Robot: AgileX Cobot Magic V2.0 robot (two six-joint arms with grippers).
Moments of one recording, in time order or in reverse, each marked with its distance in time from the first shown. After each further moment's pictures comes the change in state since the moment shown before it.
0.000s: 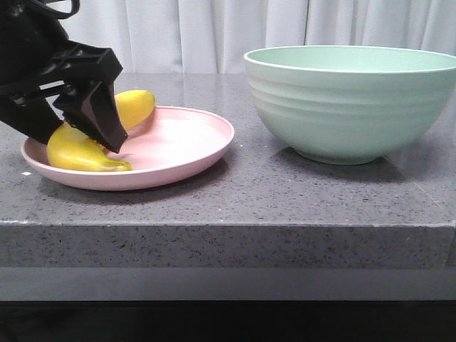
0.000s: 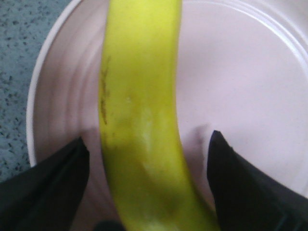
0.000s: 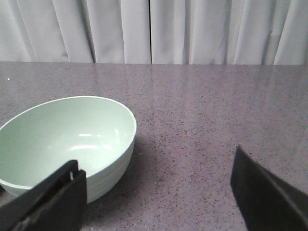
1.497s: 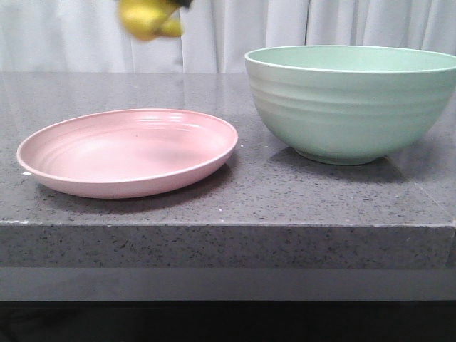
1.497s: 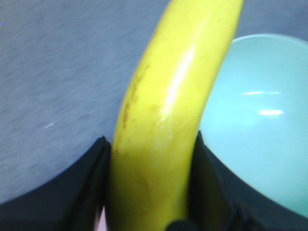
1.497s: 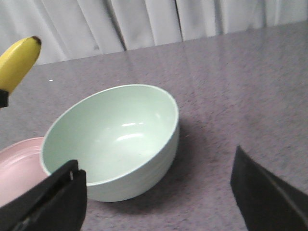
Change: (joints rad) left arm -0.172 0.010 -0.345 0.000 -0.065 -0.001; right arm 0.001 0.092 0.000 0.285 0.014 0.000
